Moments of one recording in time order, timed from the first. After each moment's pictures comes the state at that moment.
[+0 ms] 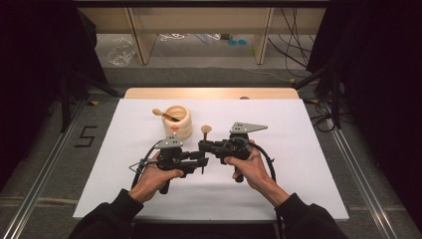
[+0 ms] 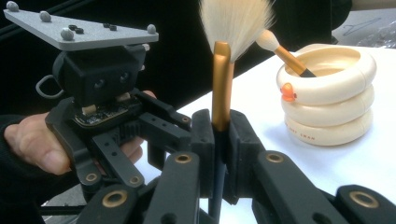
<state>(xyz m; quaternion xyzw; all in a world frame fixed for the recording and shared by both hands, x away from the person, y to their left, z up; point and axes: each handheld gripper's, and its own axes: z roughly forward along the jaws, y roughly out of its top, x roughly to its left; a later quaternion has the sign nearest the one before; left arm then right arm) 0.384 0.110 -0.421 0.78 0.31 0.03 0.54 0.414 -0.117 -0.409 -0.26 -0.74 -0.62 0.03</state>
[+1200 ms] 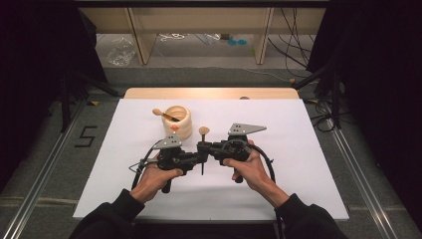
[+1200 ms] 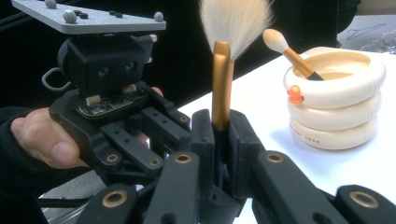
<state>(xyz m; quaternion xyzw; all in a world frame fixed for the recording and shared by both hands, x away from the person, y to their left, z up) 0.383 0.109 -0.420 0.76 0.30 0.03 0.57 0.410 -0.114 -0.407 -0.25 -0.75 -0.62 0.02</state>
